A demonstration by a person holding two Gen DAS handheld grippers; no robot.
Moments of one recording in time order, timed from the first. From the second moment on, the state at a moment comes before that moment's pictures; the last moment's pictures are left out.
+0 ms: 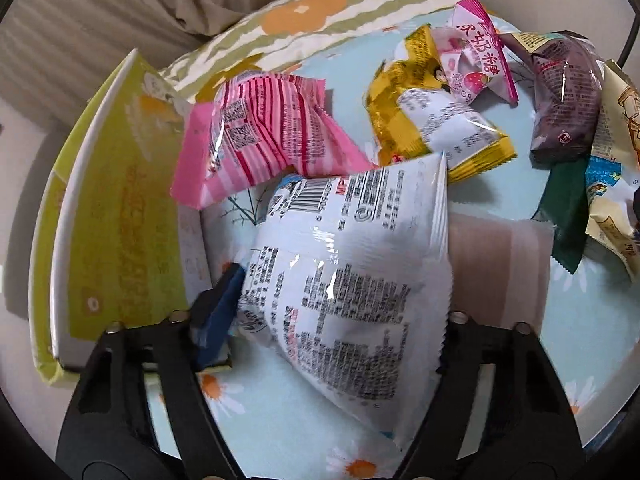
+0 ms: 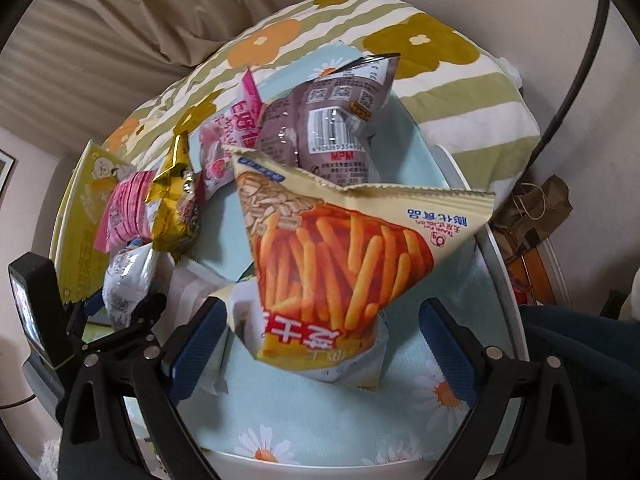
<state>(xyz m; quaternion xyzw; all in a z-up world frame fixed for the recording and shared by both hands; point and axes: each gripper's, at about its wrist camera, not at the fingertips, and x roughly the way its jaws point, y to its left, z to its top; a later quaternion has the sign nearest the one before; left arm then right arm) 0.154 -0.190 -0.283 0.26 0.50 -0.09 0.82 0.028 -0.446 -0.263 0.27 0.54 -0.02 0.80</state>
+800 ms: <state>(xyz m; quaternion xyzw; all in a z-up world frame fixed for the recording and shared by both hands) 0.156 -0.170 -0.244 0.17 0.51 -0.17 0.83 0.016 -0.446 -0.259 0.33 0.51 -0.05 0.79</state>
